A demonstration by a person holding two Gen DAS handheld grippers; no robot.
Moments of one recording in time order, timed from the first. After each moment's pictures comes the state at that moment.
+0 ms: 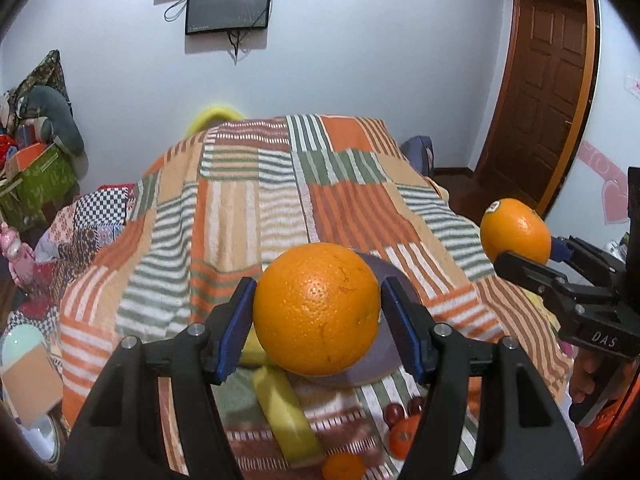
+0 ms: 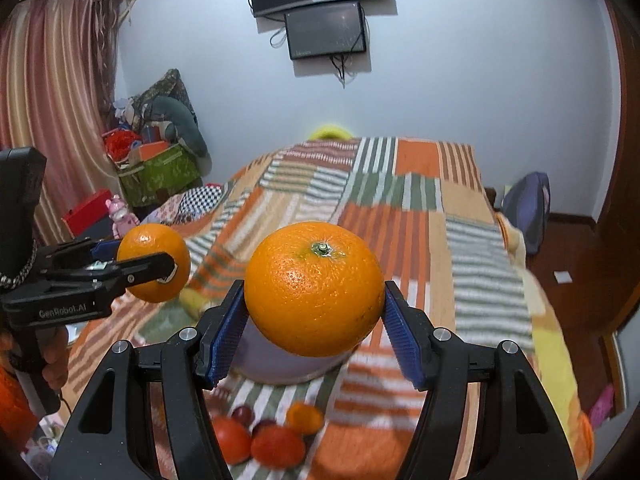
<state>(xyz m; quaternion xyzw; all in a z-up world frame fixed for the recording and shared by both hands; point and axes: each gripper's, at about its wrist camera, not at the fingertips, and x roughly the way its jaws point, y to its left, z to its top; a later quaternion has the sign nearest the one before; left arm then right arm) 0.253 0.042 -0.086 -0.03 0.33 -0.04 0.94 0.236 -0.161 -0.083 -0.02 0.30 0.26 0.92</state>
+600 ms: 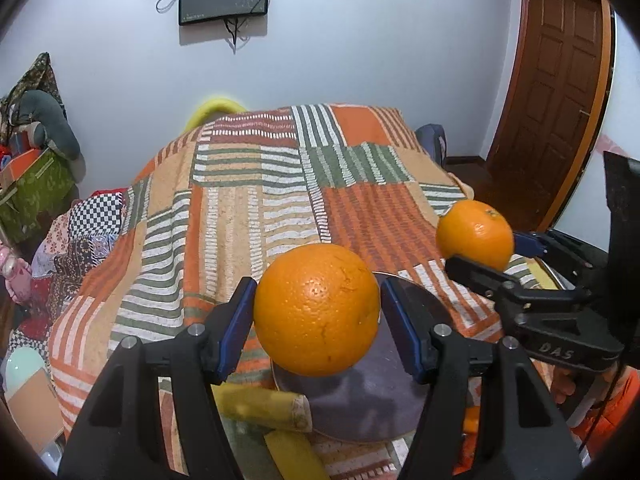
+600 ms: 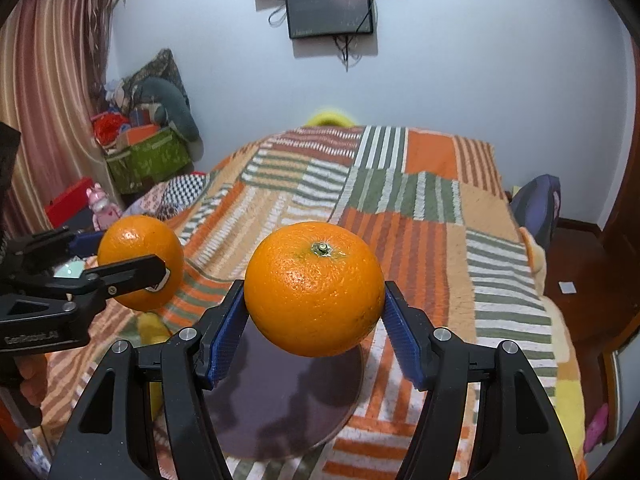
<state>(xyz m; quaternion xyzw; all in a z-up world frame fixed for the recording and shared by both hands) 0.332 0.050 -0.110 -0.02 0.36 -0.03 0.93 0.309 -0.121 -0.118 -0.05 0.33 0.27 0.91</state>
